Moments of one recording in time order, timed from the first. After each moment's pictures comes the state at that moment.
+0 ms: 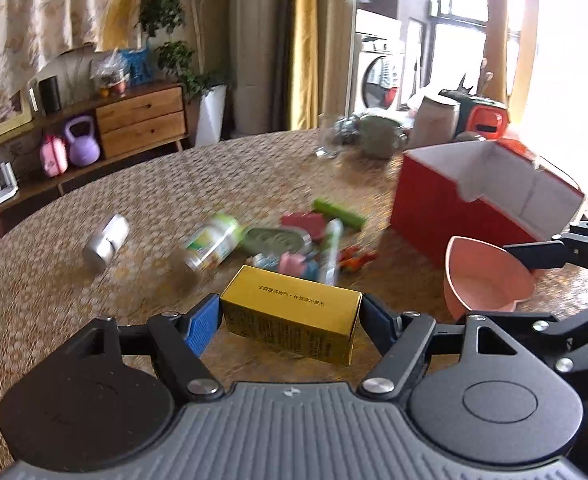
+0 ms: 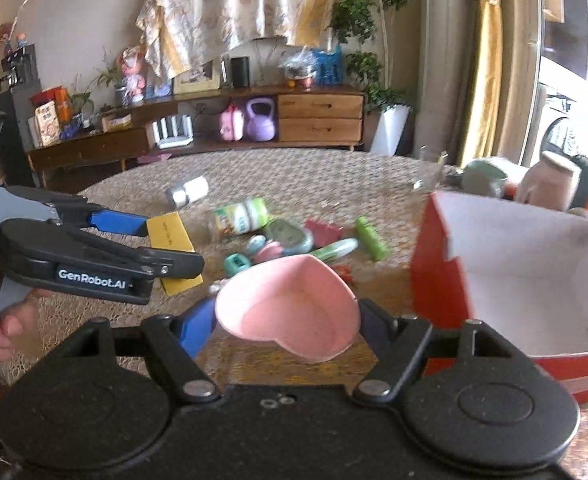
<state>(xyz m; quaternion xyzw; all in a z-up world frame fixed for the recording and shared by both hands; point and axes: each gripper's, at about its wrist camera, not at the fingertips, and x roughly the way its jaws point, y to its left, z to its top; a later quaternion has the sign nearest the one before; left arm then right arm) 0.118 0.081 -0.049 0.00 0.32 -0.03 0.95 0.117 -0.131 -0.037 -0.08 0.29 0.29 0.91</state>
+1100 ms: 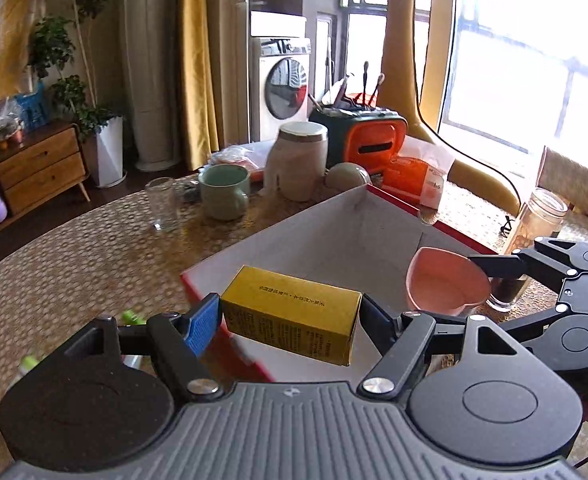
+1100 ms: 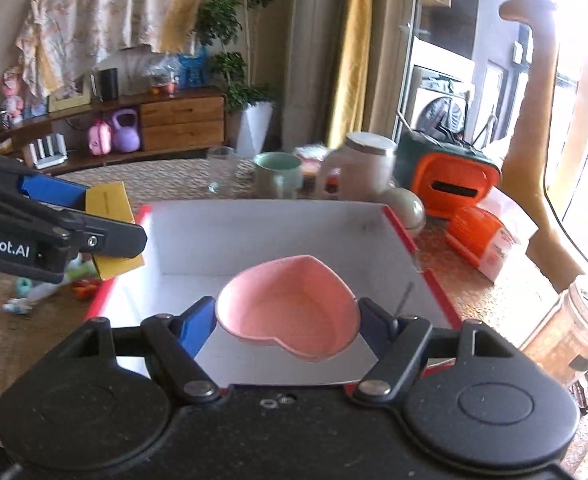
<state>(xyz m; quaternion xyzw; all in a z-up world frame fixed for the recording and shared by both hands) 0.247 -0.116 0.000 0.04 0.32 -0.14 0.94 0.213 -0.301 -0.040 -0.08 0.30 0.13 0.94</state>
